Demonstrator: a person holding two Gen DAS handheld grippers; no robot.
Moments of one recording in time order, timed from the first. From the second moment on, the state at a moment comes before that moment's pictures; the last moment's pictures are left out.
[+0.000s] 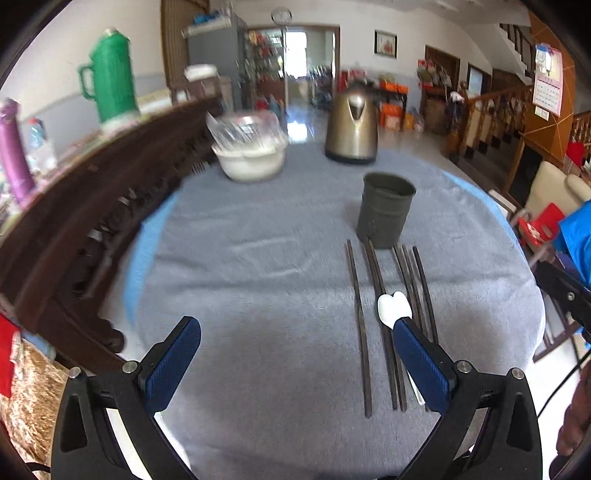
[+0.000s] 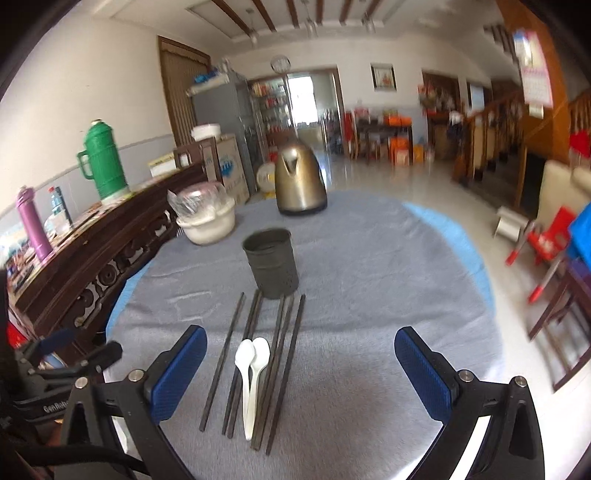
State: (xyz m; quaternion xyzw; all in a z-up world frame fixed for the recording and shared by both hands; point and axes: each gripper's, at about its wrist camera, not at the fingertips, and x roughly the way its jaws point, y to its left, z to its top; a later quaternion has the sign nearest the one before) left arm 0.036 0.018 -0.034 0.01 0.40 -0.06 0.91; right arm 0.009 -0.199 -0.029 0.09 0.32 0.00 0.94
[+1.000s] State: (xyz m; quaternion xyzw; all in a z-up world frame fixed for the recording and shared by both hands) left arm 0.220 -0.041 -0.125 -0.02 0.57 -0.16 0.80; right arm 0.242 -0.230 -0.190 0.30 0.52 0.10 0.79
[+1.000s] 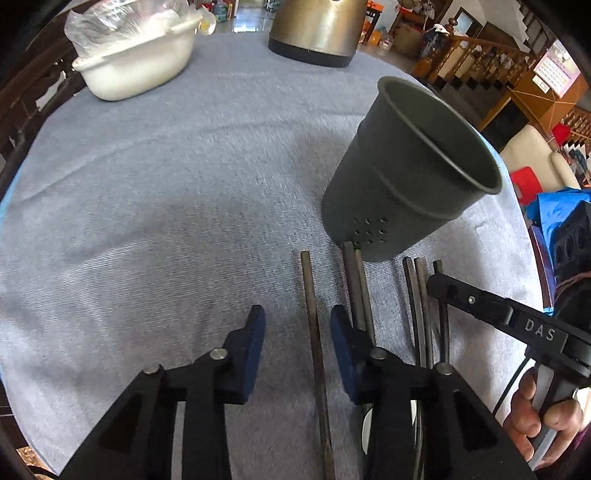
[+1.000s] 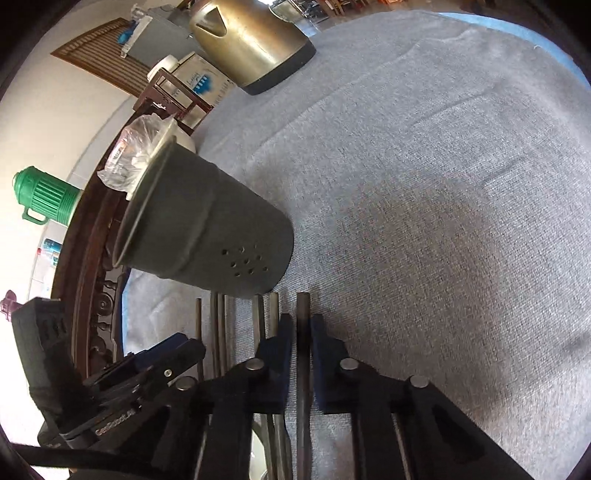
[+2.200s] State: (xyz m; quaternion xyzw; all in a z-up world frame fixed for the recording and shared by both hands) left arm 0.162 -0.013 0.093 -0.02 0.32 -0.20 0.93; right arm 0.162 -0.244 -0.004 0.24 0.29 0.09 0.92
